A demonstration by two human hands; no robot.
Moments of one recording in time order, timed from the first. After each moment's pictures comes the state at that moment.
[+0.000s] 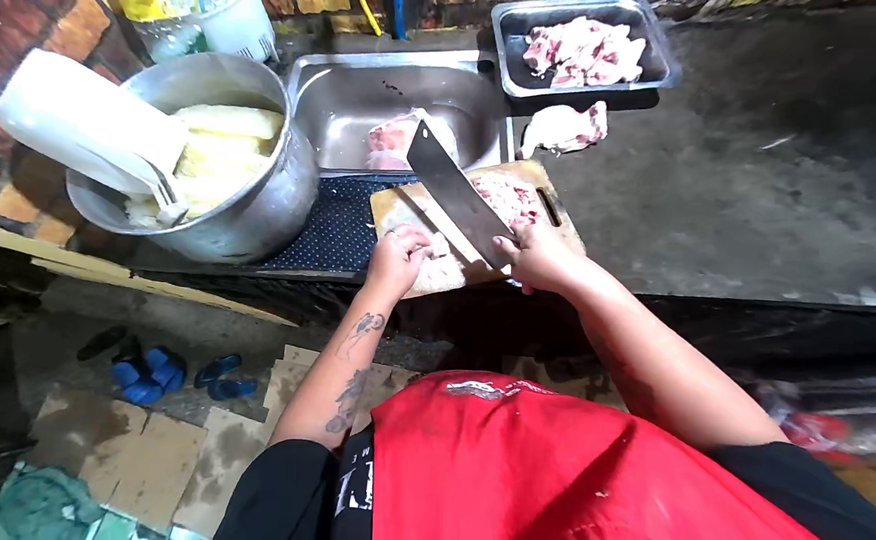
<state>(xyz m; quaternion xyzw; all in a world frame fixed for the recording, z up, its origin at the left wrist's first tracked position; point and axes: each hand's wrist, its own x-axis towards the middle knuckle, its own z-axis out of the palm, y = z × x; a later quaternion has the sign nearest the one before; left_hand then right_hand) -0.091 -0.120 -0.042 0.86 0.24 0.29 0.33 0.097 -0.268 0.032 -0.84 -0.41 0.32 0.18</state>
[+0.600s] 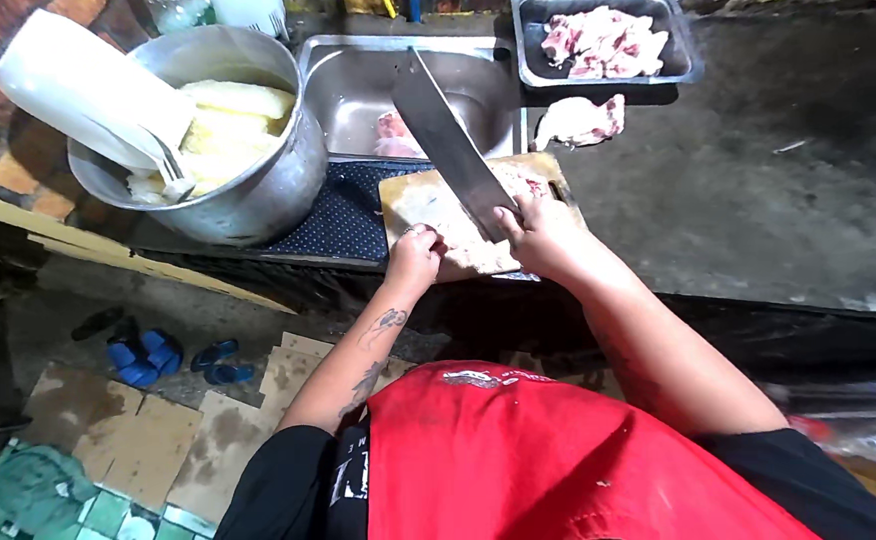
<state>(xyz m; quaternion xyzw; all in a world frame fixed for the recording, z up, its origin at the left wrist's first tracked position) -0.081 -0.143 -0.055 0.87 0.29 0.27 0.30 0.073 -0.262 0.064 -0.82 -0.50 0.20 0.18</state>
